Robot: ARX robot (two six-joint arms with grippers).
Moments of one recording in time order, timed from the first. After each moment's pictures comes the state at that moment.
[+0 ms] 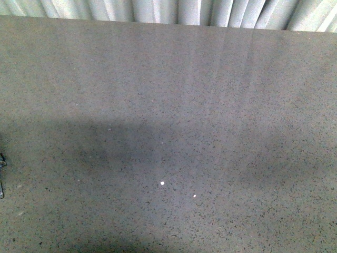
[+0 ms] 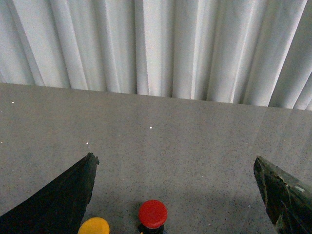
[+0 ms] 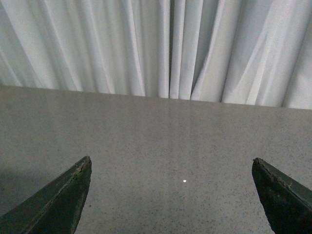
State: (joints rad) left arm 0.00 0.02 0.01 0.00 0.00 -0.01; right arm 0.00 0.00 0.02 0.00 0.00 0.00
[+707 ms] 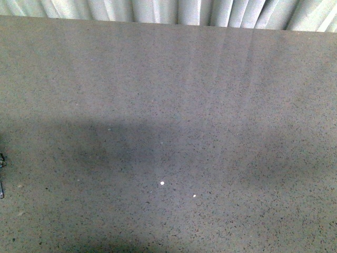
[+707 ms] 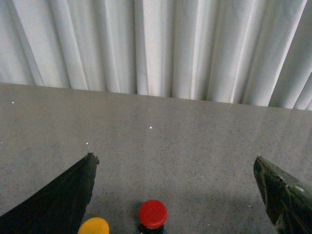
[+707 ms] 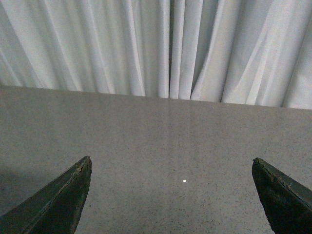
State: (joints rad) left arm 0.00 0.02 0.01 0.00 0.00 -0.01; right arm 0.00 0.00 0.02 0.00 0.00 0.00
